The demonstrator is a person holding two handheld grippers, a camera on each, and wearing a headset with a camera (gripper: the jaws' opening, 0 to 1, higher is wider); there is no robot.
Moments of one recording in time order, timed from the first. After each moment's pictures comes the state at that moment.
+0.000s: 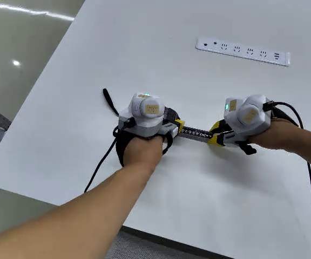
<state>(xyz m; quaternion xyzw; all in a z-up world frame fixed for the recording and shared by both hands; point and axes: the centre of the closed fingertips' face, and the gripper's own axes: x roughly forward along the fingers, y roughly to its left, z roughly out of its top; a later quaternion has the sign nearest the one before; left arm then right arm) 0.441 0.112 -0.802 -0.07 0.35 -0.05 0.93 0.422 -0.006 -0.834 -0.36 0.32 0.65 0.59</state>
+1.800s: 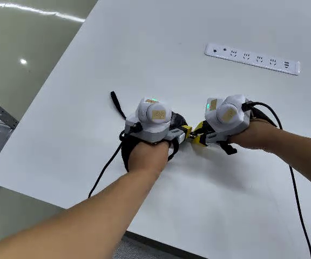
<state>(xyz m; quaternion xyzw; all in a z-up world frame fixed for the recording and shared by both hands) 0.441 0.113 -0.803 -0.08 0.35 -0.06 0.93 0.422 0.052 -0.836 -0.35 0.31 0.66 0.58</state>
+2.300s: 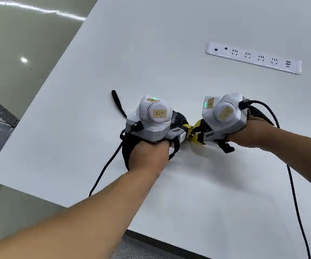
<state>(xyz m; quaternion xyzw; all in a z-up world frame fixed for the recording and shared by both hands) 0.441 0.113 -0.804 -0.08 0.35 -0.06 0.93 0.421 0.058 -0.836 -0.35 0.31 0.67 0.58</state>
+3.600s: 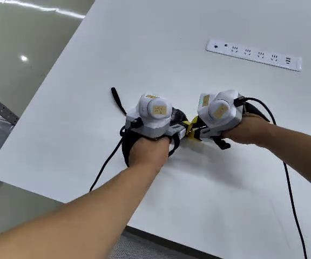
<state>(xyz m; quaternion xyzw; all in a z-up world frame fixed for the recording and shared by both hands) 0.441 0.114 -0.804 -0.08 0.35 -0.06 0.93 0.422 0.065 -0.839 -0.36 0.30 0.66 0.59</state>
